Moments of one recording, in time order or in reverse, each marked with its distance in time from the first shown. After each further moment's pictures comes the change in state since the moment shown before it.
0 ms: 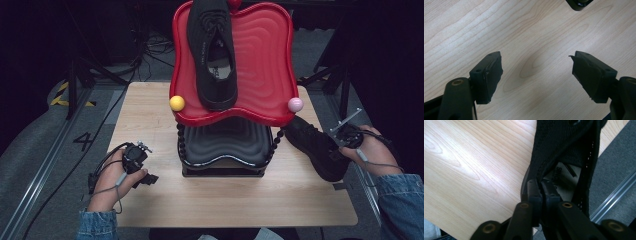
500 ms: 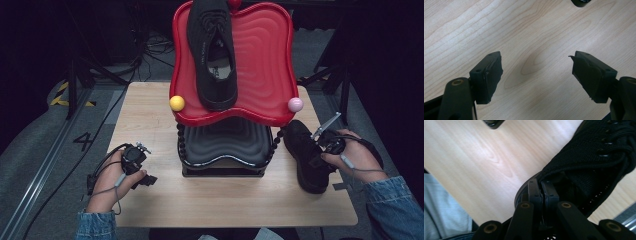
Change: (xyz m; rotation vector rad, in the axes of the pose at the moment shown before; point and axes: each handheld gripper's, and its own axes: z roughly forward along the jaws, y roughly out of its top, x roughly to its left) left arm 0.001 -0.003 0.001 0.004 -0.007 -0.003; right arm 0.059 0.023 -0.001 -0.026 0.134 -0.139
